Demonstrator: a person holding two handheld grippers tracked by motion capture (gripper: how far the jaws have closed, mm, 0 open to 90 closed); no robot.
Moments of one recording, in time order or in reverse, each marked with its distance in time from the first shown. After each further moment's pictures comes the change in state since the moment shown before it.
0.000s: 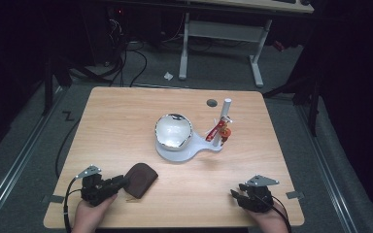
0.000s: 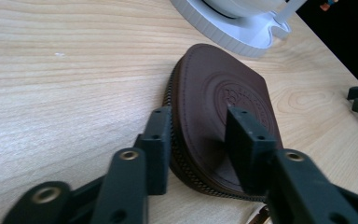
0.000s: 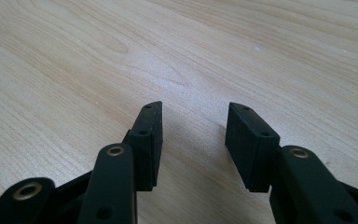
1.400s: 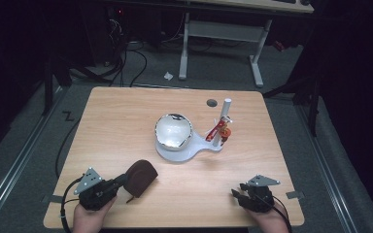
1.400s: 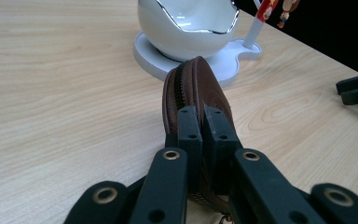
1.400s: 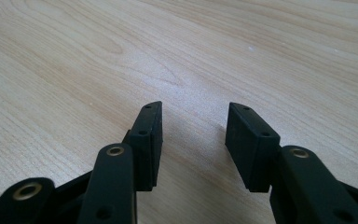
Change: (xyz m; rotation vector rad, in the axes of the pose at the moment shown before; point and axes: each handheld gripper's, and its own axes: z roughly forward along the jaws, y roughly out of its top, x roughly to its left) left arm -0.048 0.007 -0.027 -0.159 0.067 0.289; right arm -0.002 -0.001 -0.001 -0.009 -0.013 0.005
